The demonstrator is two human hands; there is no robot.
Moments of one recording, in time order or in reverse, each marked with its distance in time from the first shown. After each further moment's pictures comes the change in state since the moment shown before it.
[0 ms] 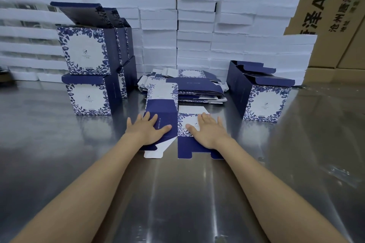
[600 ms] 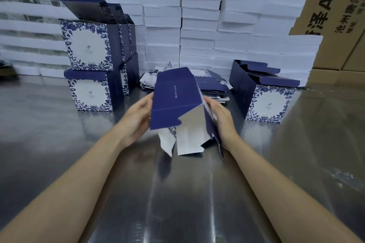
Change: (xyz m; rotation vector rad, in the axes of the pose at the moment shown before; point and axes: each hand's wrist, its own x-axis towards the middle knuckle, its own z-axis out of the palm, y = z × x) left_hand -0.034 -0.012 -0.021 -1.652 -0.022 0.496; right_hand -0.016 0.006 -0.013 1.319 0.371 -0.224
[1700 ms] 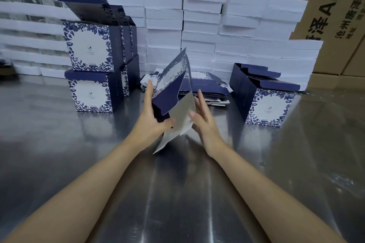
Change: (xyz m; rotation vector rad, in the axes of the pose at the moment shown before) left_hand -0.007 -0.008 0.032 0.557 0.176 0.302; right_hand -0.019 -0.007 0.038 0.105 -0.168 -0.063
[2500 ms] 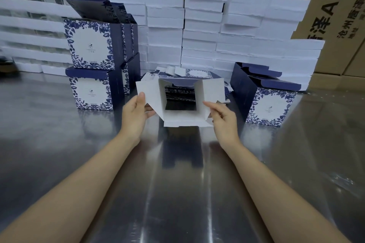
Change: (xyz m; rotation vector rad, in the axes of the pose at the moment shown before) left_hand 0.019 -0.020 -0.010 -0.363 0.412 -0.211; right_hand 0.012 0.006 -0.039 -0.359 0.335 -0.190
